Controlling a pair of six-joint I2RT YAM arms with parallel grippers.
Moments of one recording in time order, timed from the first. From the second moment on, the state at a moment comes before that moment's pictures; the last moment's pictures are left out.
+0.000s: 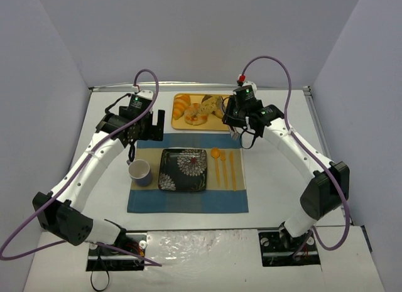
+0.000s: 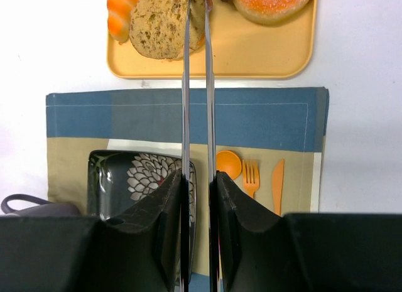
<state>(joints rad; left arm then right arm) -0.44 1.38 1.46 -0.94 -0.28 -0.24 0.49 1.61 1.46 -0.57 0.11 0.56</state>
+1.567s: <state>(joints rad) -0.44 1.37 1.46 -0.96 -0.30 -0.25 0.94 1.38 1.04 -0.61 0.05 0.71</state>
